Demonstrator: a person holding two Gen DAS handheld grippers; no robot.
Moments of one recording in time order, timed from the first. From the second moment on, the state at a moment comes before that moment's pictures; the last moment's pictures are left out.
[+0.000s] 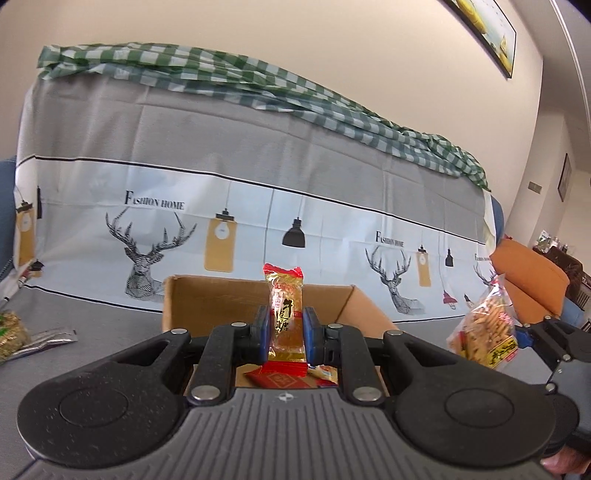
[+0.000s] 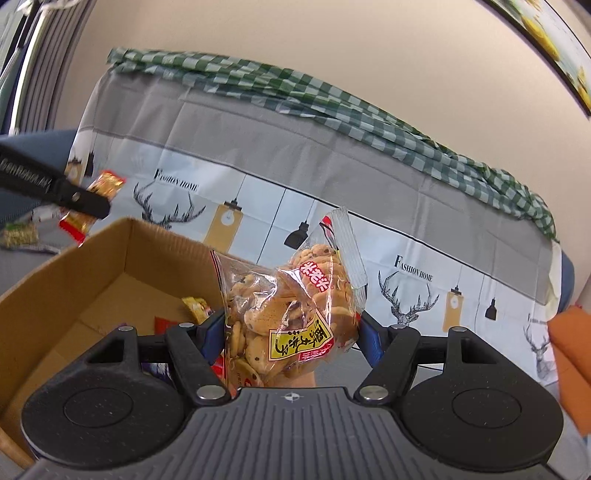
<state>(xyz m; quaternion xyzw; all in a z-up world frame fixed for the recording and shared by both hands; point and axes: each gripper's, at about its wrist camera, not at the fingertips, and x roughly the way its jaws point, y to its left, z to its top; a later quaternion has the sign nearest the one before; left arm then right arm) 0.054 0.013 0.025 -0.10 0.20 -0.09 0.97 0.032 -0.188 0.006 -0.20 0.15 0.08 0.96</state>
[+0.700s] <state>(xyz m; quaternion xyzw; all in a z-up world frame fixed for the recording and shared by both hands) 0.051 0.007 0.023 -0.09 0.20 -0.11 0.97 0.038 -0.170 -0.001 -0.23 0.15 0.10 0.96</state>
